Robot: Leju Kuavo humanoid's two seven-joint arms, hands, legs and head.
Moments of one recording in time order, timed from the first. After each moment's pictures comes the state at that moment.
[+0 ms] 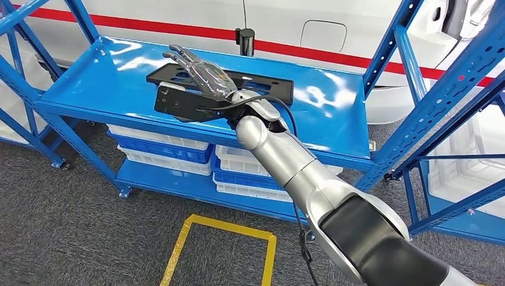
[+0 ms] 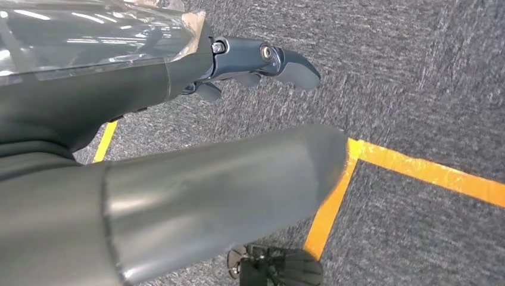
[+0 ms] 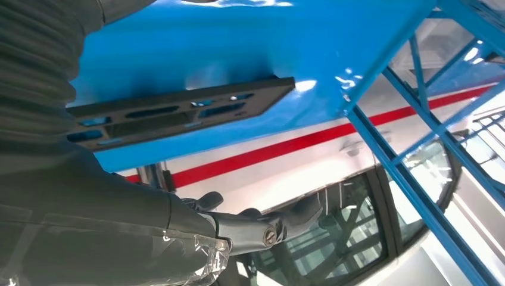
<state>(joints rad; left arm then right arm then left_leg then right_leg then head) -0.17 -0.10 0.03 -0.21 -0.10 0.34 -0.16 -1.03 0.24 0.61 -0.85 0.48 -0.06 -0.17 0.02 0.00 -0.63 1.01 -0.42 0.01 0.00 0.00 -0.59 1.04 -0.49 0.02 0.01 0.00</state>
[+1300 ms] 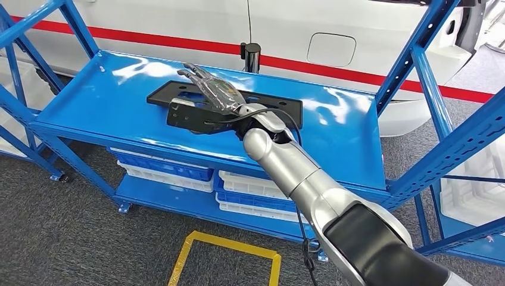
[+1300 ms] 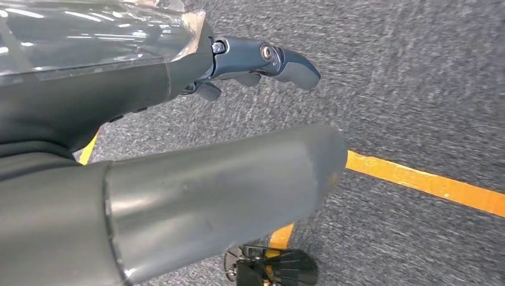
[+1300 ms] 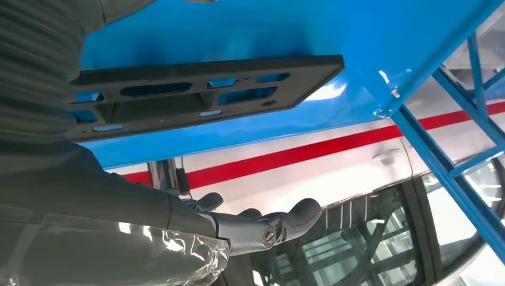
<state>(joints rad) -0.18 -0.10 0.02 -0.21 -0.14 0.34 -0.14 -0.98 0.21 0.62 -0.86 0.53 -0.05 -0.14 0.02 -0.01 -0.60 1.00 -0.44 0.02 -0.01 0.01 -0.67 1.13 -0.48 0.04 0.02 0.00</state>
